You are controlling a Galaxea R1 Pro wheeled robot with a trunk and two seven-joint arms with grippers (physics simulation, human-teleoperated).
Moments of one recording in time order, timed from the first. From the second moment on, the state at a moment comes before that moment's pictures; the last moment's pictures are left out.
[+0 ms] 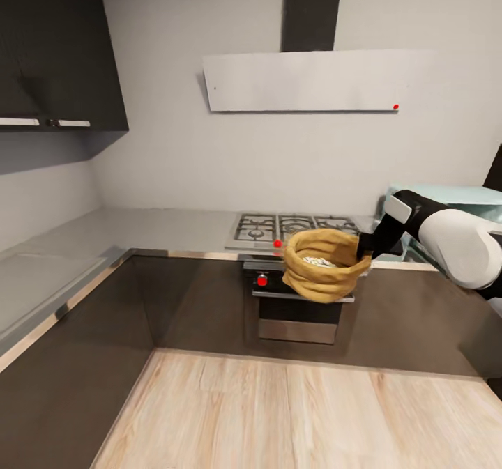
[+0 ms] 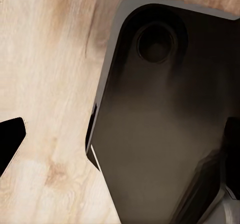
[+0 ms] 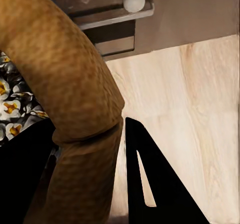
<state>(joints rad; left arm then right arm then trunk) -0.02 0.03 0.27 -0.02 0.00 0.02 0.04 -1.64 -0.21 -0.15 0.08 -0.04 1.04 -0.15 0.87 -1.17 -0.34</state>
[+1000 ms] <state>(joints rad) -0.02 0.03 0.27 -0.02 0.00 0.02 0.04 -1.64 -0.21 -0.15 0.08 -0.05 1.04 -0.15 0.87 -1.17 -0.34</state>
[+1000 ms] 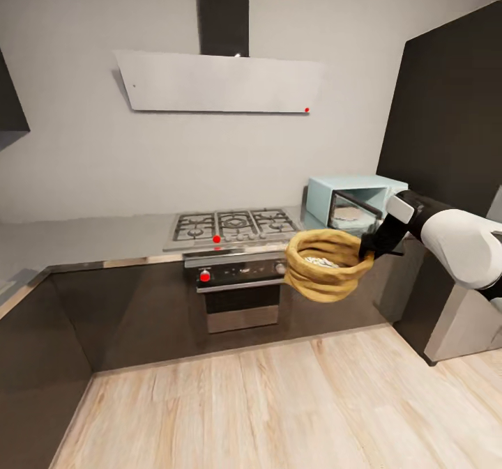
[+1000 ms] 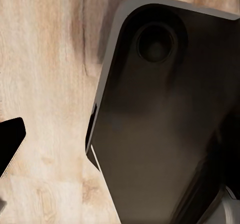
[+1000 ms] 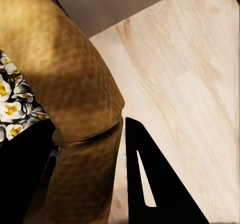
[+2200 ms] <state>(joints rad) -0.02 0.03 0.27 -0.02 0.00 0.02 0.04 -1.64 -0.21 -0.15 0.08 -0.04 1.04 -0.15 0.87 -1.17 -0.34</state>
